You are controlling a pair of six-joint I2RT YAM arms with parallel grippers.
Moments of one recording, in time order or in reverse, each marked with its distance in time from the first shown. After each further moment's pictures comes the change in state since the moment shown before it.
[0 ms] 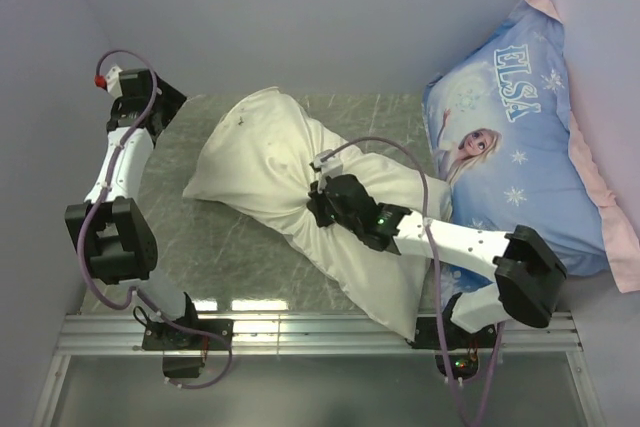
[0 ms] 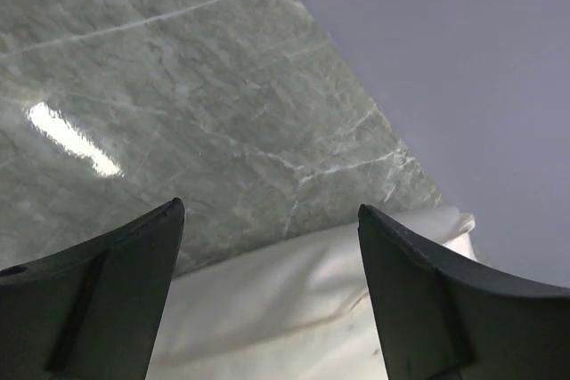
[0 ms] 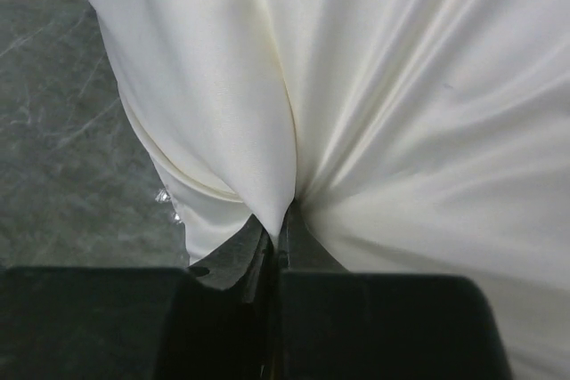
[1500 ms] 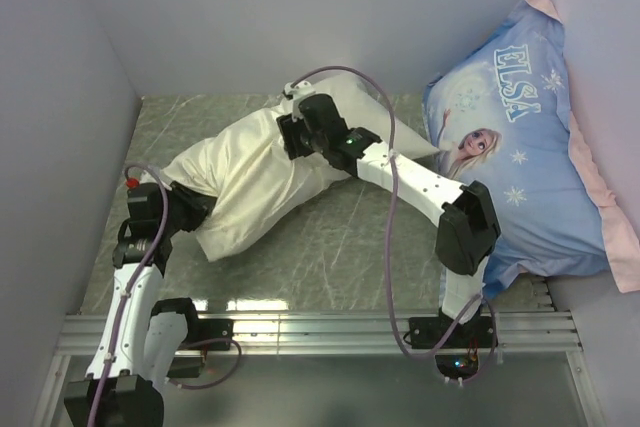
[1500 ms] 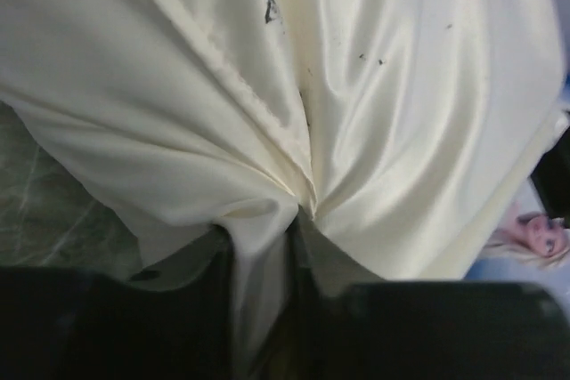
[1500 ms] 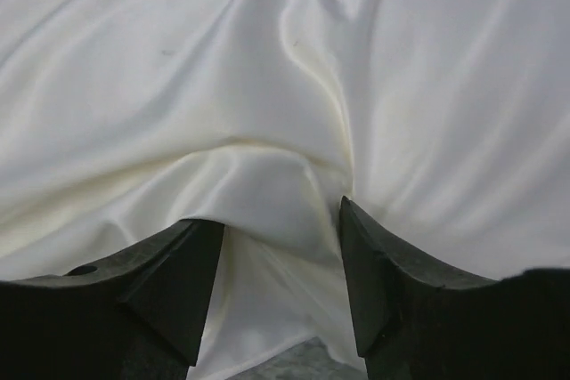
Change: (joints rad) left arm -0.022 -0.919 -0.902 0.009 0.484 -0.103; right arm -0.188 0.423 0.739 -0.306 -0.126 -0.181
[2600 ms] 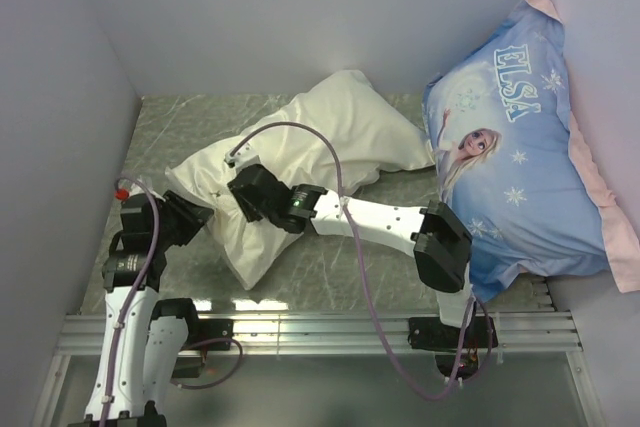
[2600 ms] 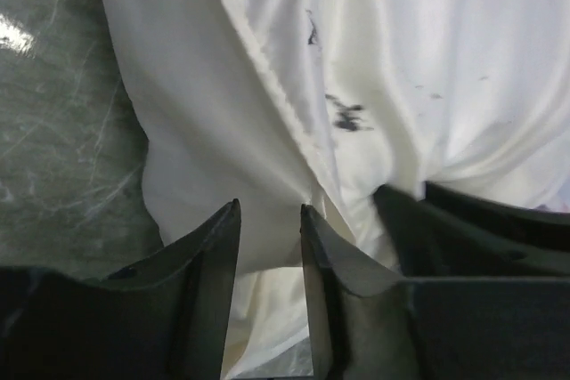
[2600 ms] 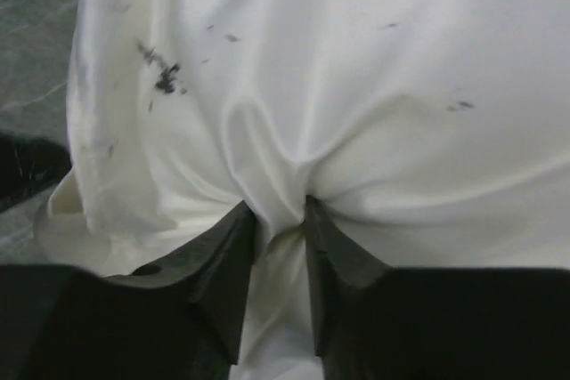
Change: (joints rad) left arm -0.019 -0.153 0.101 -0.320 -0.124 0.057; right arm 0.392 0.054 -0.045 -0.012 0.267 0.156
